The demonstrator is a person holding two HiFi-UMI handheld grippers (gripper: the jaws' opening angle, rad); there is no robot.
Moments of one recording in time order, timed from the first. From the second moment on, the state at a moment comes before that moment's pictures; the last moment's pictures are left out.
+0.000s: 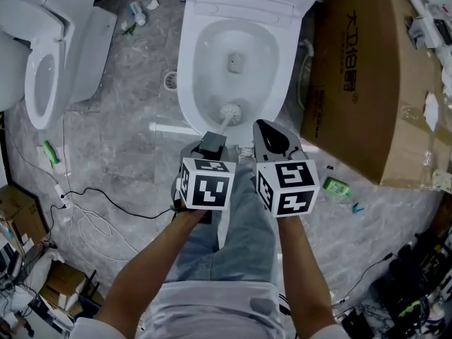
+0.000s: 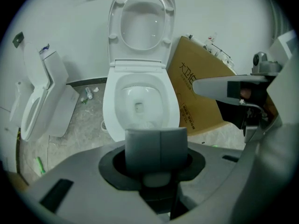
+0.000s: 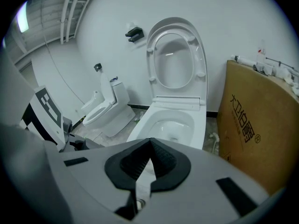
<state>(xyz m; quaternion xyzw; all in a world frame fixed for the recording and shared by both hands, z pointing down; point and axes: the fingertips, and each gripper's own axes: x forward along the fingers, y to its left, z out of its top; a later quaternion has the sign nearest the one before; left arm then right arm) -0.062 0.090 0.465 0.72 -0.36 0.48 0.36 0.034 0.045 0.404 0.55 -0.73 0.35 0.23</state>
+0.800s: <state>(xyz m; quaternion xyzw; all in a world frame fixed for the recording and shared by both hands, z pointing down) -0.017 0.050 0.479 0.73 -0.36 0.42 0.40 0.054 0.037 0.437 0.53 -0.73 0.36 0.25</state>
